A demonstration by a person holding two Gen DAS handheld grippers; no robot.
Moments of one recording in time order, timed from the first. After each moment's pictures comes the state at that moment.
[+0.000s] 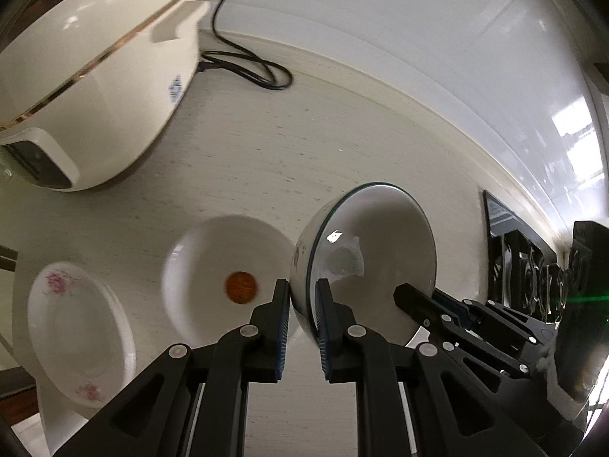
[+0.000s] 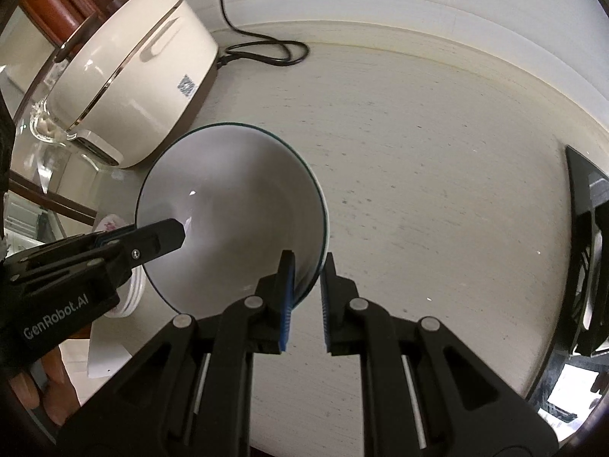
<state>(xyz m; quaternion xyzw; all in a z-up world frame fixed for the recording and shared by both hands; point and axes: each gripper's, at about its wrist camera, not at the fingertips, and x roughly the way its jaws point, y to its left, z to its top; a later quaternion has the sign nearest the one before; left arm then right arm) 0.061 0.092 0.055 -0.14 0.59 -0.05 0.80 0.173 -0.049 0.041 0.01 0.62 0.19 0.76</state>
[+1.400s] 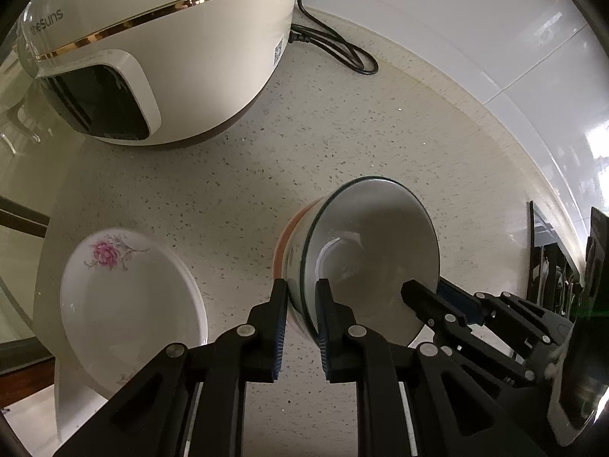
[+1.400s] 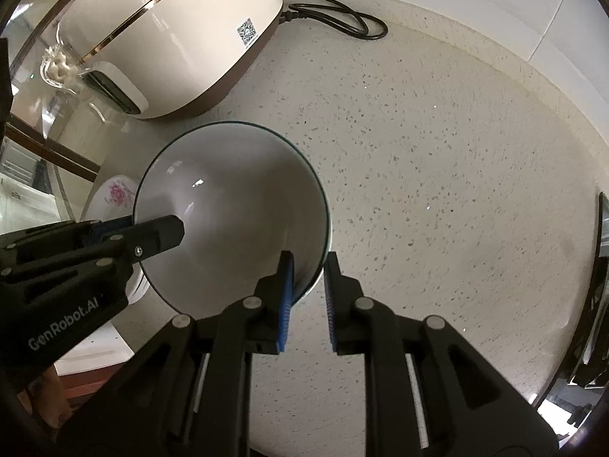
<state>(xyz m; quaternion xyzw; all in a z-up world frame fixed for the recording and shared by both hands) 0.056 0.151 0.036 -0.15 0.62 0.02 0.77 0.166 0.016 0.020 -0.06 0.64 0.24 0.73</state>
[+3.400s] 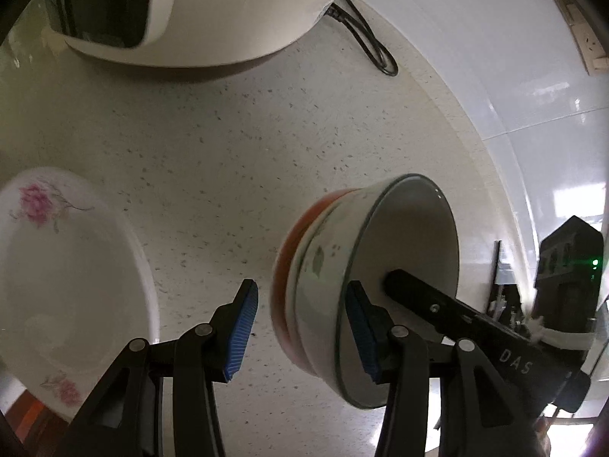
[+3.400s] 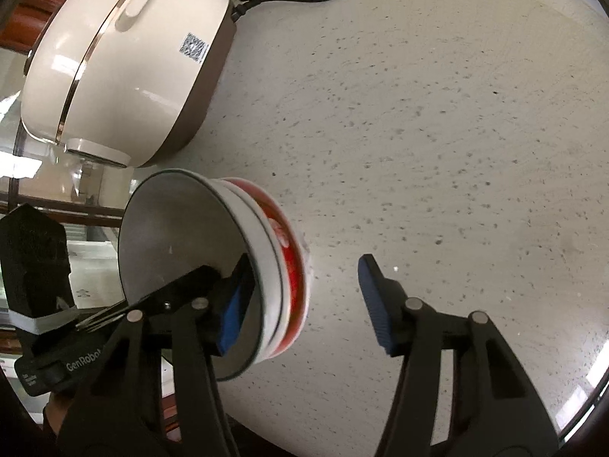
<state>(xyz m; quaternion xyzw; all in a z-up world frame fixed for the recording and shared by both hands) 0.056 0.174 -0.017 -0.31 0.61 -0.02 0.73 0.203 0.002 -0.031 0.10 0.69 0.25 0.67</state>
